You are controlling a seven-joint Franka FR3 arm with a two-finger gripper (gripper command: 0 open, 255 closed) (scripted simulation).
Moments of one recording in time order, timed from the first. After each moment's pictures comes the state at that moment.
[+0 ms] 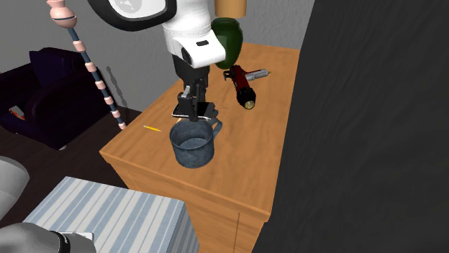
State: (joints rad) arm 0.19 -0.36 0.59 -2.23 0.28 1.93 0.66
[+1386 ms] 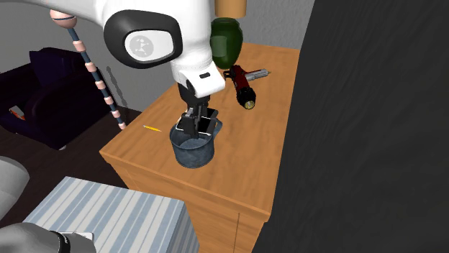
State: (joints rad) arm 0.19 -0.32 0.63 -2.34 0.28 2.09 0.66
